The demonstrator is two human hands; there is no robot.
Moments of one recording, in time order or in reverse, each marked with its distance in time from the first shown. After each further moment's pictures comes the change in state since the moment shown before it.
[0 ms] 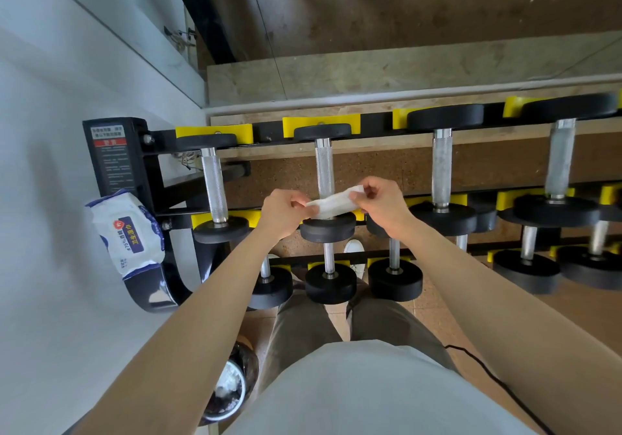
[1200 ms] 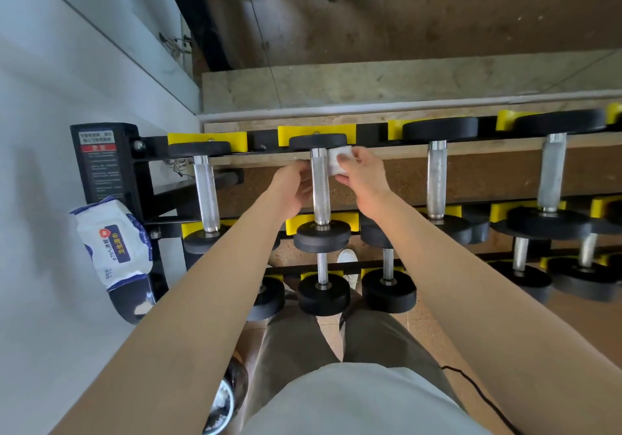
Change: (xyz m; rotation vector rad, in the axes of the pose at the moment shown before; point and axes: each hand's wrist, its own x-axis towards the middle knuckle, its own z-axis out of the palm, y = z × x) left_hand 0.059 0.055 0.001 -1.119 -0.025 -0.433; right_hand 0.038 -0.062 0.008 0.547 0.082 0.111
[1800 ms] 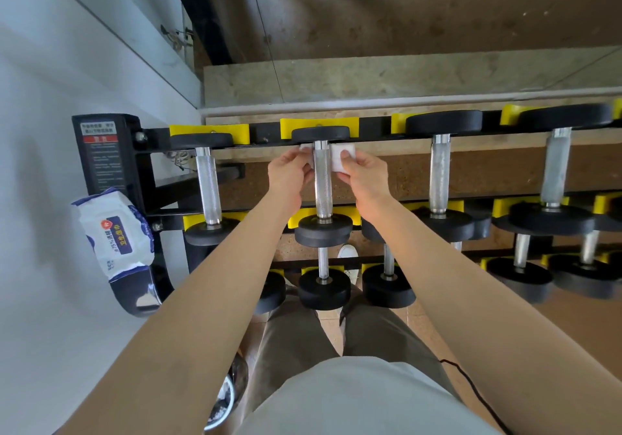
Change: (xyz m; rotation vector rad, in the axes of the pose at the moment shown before) left_hand -0.022 -0.003 -0.001 -0.037 0.037 0.273; right_hand -0.011 0.014 0.007 0.116 0.074 -0.034
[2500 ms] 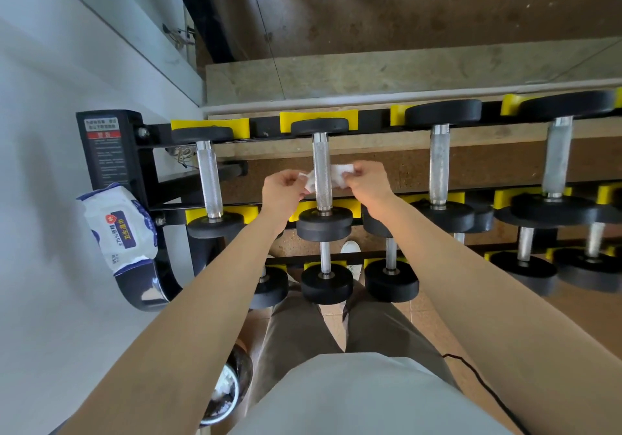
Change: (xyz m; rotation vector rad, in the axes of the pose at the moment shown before) left_hand -0.005 -0.035 -0.039 0.590 0.049 0.139; right_hand -0.002 0.015 -0.022 -0.589 -0.078 0.014
